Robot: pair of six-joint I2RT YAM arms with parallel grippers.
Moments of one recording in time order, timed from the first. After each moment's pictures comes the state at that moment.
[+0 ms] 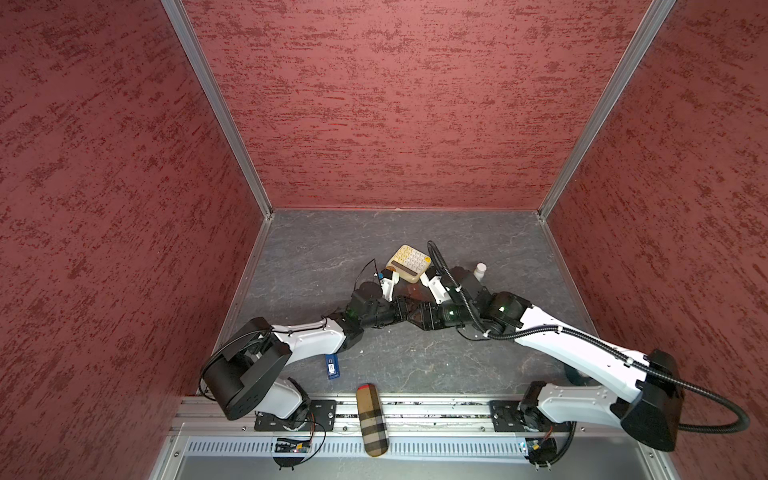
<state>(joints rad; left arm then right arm) -0.75 1.45 0.55 0.54 0.40 -1.04 0.86 1.24 0.98 -0.51 -0.30 0.71</state>
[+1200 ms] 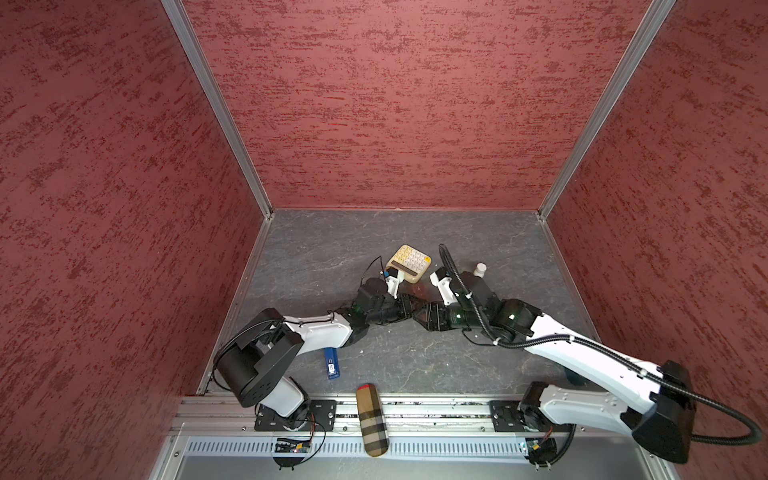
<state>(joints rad) -0.74 1.55 0.62 0.54 0.44 -1.03 0.86 1.13 0.93 -0.52 -0.17 0.72</state>
